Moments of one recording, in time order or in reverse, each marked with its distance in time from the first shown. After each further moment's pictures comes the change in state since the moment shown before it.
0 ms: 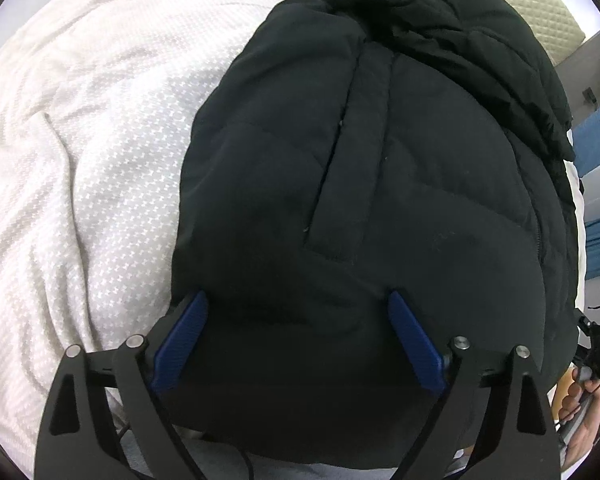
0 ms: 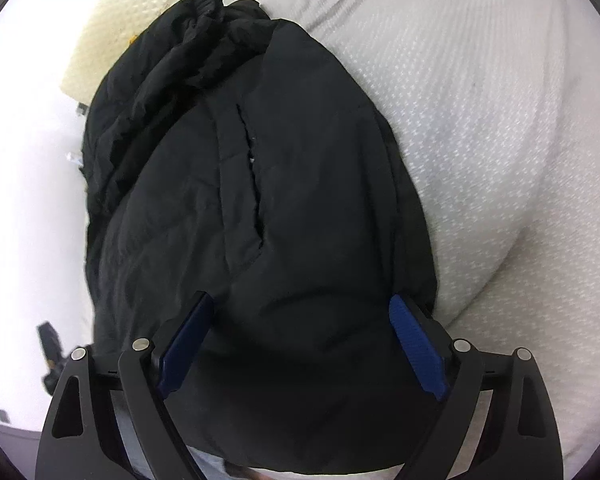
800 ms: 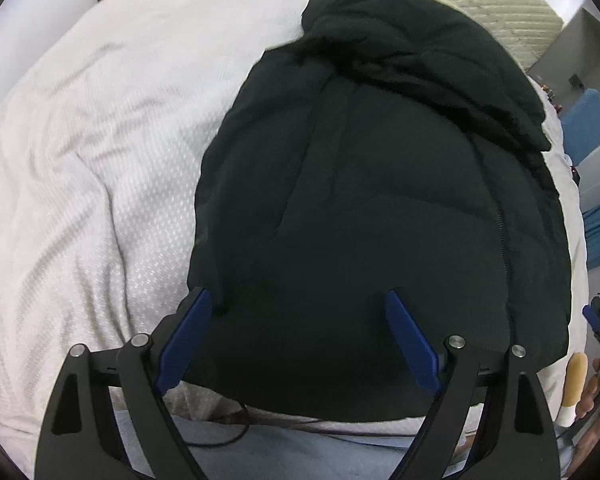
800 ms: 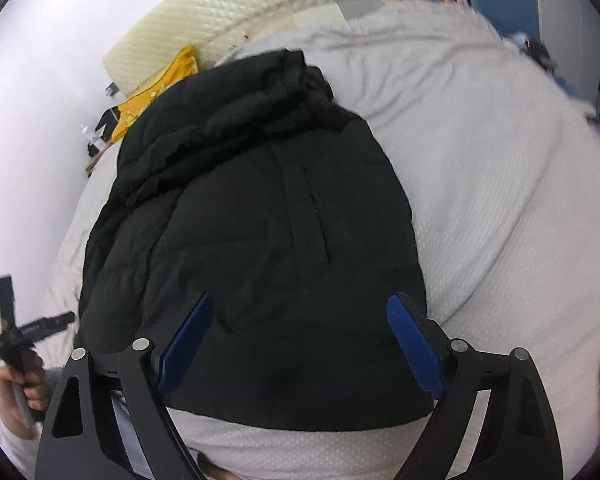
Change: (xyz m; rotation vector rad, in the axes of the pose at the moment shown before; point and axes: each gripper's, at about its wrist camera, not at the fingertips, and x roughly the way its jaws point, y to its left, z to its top) left arm -0.046 -0.023 -0.009 0.064 -0.081 0.041; right arm -0.057 0.062 -0.025 -0.265 -0.210 -0.128
